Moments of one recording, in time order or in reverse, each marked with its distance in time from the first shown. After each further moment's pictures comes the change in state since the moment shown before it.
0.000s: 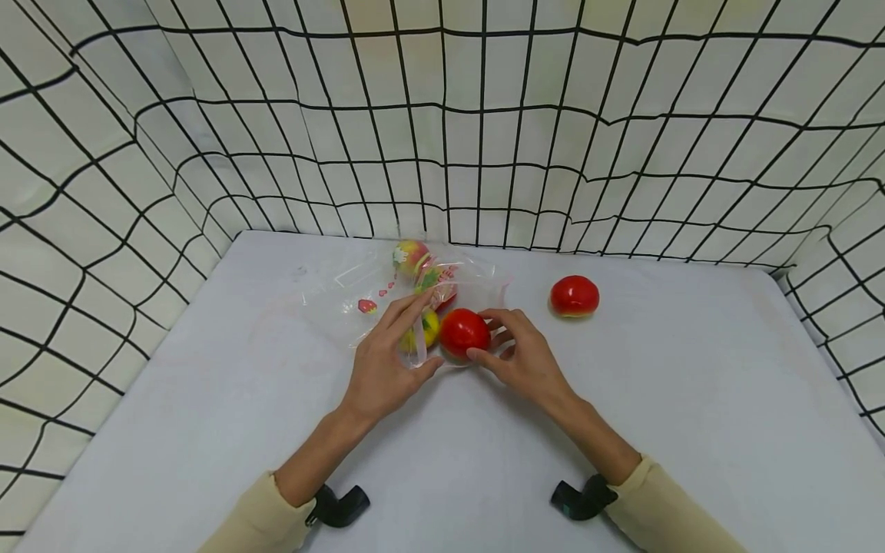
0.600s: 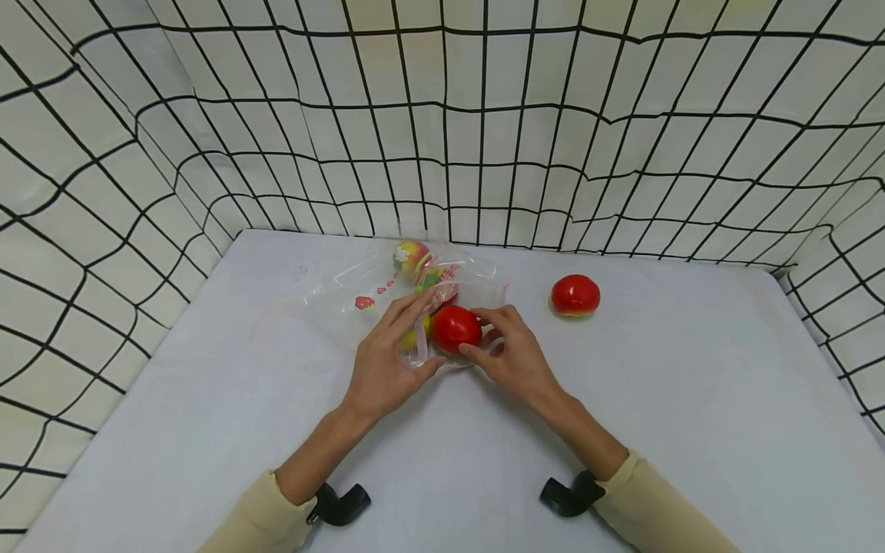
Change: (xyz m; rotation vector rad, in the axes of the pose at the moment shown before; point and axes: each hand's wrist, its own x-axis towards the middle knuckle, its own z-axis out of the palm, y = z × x) left_hand 0.001 -0.003 0.001 -0.010 0.016 0.038; right_hand 0.006 -0.005 0.011 0.006 -0.008 0.013
